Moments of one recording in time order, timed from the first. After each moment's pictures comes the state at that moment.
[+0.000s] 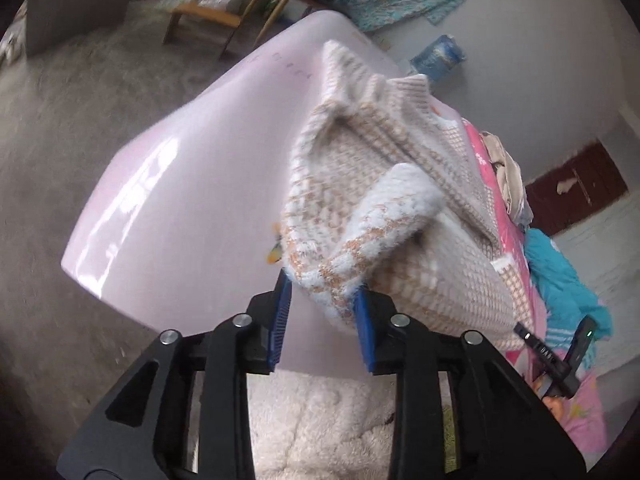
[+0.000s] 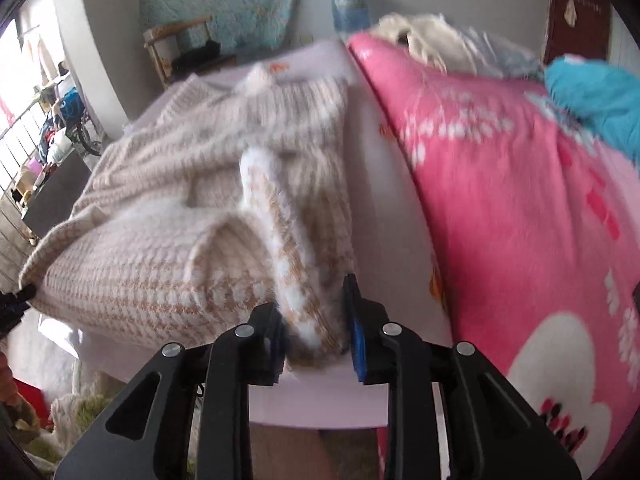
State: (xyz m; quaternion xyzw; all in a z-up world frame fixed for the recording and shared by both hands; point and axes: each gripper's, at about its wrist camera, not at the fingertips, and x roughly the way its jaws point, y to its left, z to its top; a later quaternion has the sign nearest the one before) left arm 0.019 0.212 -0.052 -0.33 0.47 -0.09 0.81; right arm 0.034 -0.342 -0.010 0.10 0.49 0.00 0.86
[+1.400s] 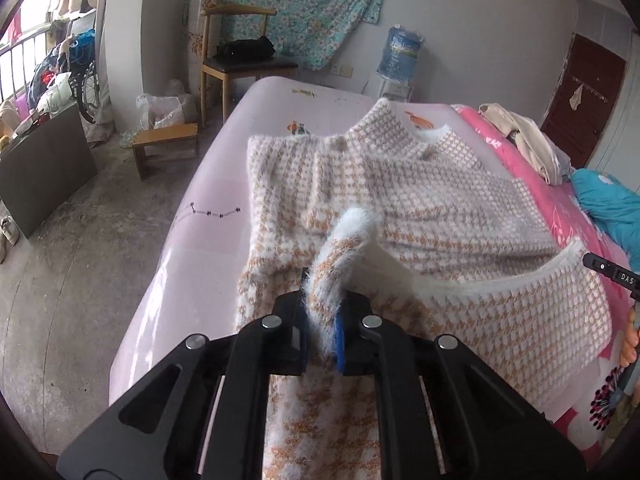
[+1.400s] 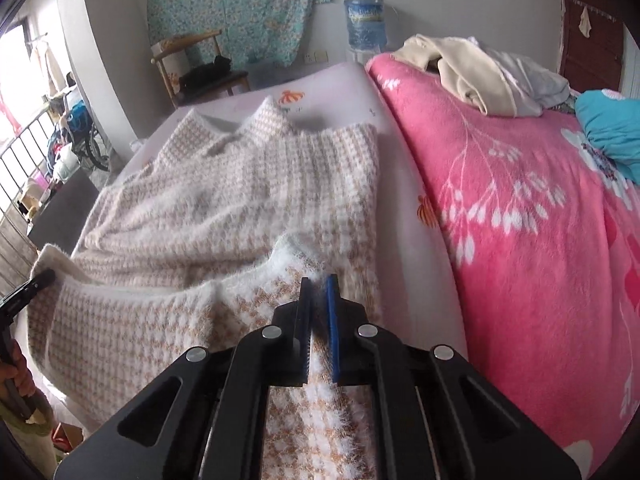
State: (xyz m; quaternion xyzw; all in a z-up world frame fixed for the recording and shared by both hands) left arm 0.139 0.123 0.010 -0.06 0.37 -0.09 0.92; right arm 0.160 -0.332 0.020 0.08 0.43 0.03 0.90
